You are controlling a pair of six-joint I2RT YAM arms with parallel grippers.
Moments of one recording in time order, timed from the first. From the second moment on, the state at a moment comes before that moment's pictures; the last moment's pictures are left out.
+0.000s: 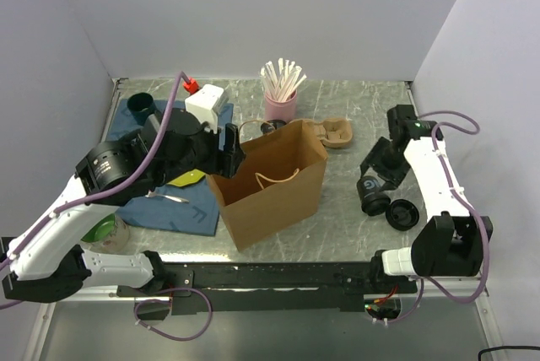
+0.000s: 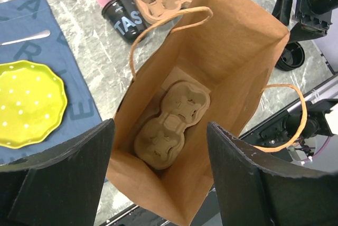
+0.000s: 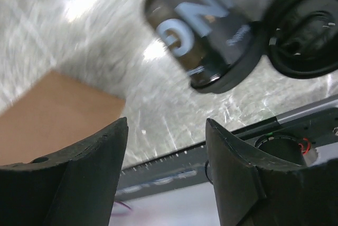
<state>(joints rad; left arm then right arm) -1.01 1.17 1.75 -1.08 -0.34 -0.42 0.00 1.35 1.22 -1.22 0.00 0.64</state>
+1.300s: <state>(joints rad) -1.01 1.11 1.70 -1.08 -0.31 -0.41 -0.12 1.26 0.94 -1.06 0.09 1.02</state>
